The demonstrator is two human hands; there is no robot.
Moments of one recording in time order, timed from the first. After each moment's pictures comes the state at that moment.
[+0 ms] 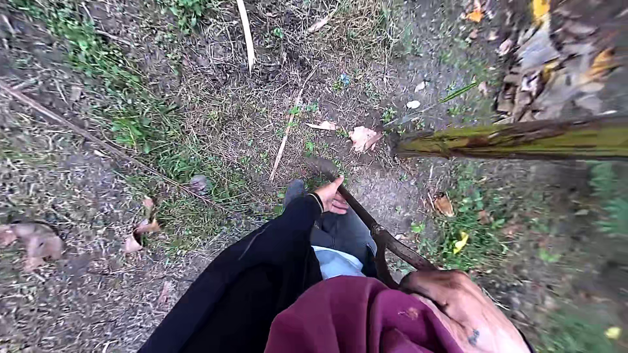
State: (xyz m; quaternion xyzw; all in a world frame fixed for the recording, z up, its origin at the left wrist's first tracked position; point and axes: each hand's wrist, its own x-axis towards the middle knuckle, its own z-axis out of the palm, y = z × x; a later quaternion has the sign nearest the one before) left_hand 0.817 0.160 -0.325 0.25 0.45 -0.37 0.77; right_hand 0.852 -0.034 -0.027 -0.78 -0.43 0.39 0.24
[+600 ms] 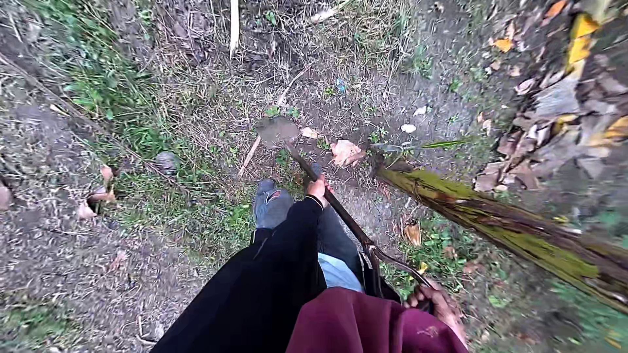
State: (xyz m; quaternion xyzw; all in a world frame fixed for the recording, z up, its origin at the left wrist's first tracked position) left_hand 1.041 0.078 -0.404 0.02 0.68 0.00 0.73; right_hand 1.066 -0.152 -0.119 -0.75 0.35 0.29 0.49
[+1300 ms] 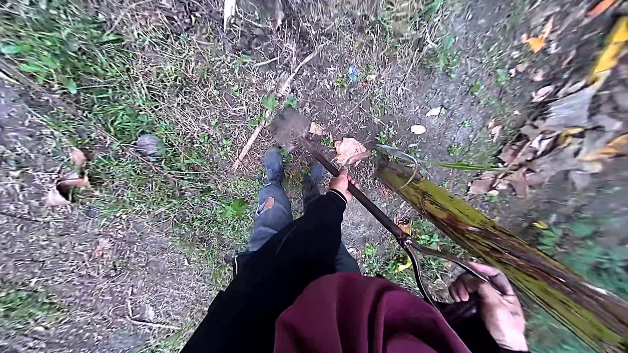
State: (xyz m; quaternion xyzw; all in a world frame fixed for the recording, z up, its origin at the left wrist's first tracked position) left_hand 1.121 0.118 -0.459 -0.11 0.67 -0.01 0.73; right_hand 1.194 -0.093 -0.172 -0.81 0.13 0.33 0.47
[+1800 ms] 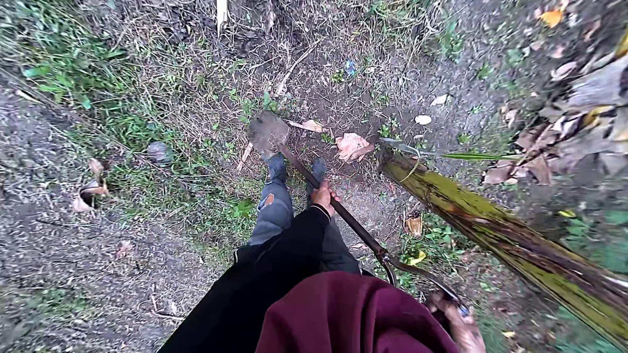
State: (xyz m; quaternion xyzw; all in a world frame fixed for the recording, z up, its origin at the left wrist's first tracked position) left_hand 1.069 0.103 -0.443 -0.06 0.73 0.00 0.68; right_hand 1.127 -0.112 -0.152 -0.76 0.32 0.35 0.44
